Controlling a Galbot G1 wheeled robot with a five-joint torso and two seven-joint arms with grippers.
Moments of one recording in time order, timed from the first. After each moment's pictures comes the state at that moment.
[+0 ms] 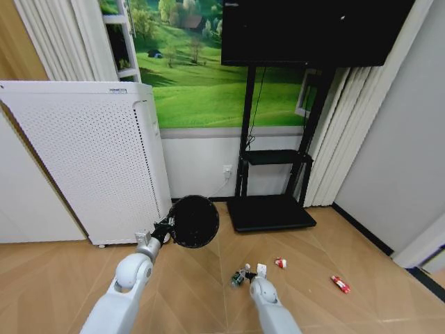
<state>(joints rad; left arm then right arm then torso) 1.17 -1.23 -0.44 -1.93 -0.42 0.32 0.00 -1.04 1.55 0.41 1.14 0.40 -0.46 0.33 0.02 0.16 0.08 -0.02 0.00</state>
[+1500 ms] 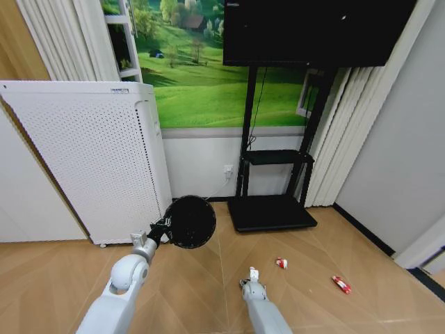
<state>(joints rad) 1.18 -1.22 -0.48 -1.93 -0.42 0.32 0.01 -0.91 1.61 0.49 0.78 0.20 -0.35 0.37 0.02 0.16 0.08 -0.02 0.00</state>
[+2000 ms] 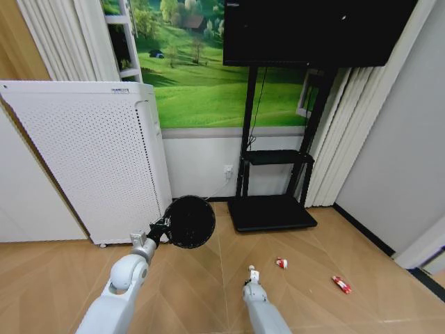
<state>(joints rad) 1.18 -1.22 -0.49 -1.92 -0.42 0.32 0.02 -0.98 1.61 0.49 0.94 0.21 -0.35 0.39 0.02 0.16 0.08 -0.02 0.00</state>
